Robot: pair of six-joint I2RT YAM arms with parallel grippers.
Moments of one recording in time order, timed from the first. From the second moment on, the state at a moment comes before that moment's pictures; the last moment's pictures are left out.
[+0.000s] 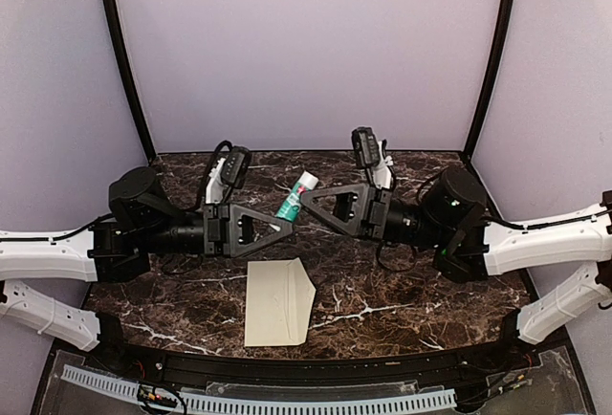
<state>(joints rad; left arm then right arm) -1.08 1.08 0.74 0.45 0.48 -0.93 1.14 1.33 0.79 0.88 -0.40 0.94</state>
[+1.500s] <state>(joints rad) -1.10 1.20 0.90 -0.22 0.06 -0.65 1.26 1.60 1.38 -0.31 0.27 0.84</state>
